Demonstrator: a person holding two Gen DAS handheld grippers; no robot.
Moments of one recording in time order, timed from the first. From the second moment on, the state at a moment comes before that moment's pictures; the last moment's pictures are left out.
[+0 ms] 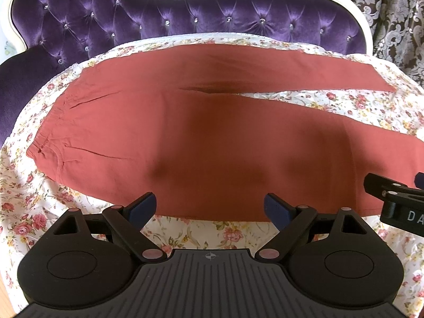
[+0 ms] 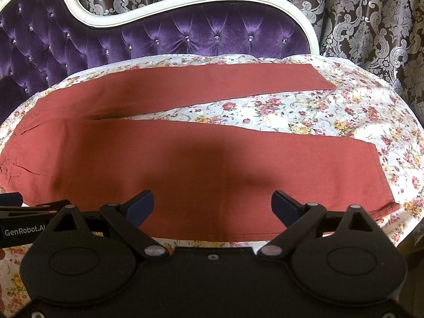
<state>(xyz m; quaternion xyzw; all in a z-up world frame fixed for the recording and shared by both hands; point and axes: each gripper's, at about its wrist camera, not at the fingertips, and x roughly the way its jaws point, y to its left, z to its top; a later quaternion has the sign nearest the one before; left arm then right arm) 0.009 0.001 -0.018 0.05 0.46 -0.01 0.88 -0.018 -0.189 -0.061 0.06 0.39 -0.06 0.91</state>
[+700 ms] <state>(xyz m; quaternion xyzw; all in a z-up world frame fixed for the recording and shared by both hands) 0.012 0.007 -0.013 0.06 0.46 0.01 0.89 -0.005 -0.196 -0.068 0.07 0.41 -0.06 0.91</state>
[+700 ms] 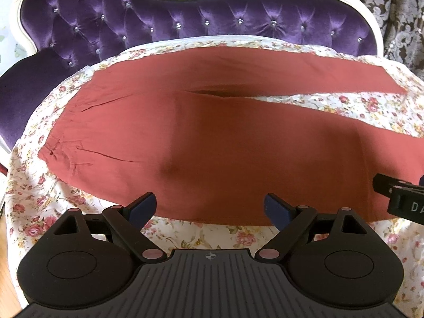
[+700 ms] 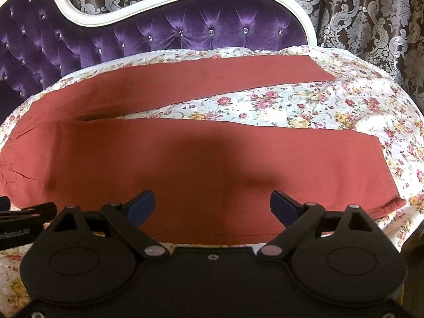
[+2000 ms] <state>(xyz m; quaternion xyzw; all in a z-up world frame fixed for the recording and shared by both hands) 0.075 0.029 -0.031 0.04 0.46 -0.01 0.89 0.073 -0.207 -0.064 -0.01 0.37 0.07 0.93</state>
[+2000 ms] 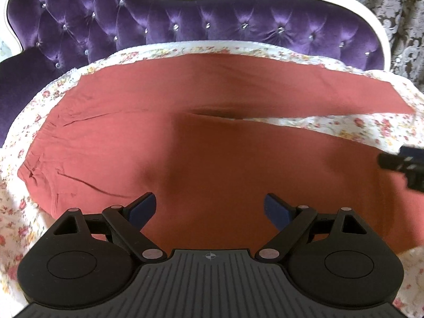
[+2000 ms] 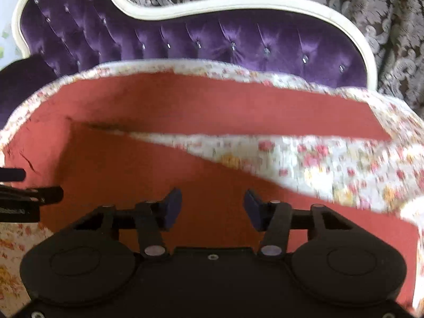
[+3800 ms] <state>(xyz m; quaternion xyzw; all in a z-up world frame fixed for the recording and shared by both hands) 0.194 0.061 0.001 -0.05 0.43 -0.05 0.90 0.150 -0.163 -0.036 -0.17 0.29 0.29 0.90</state>
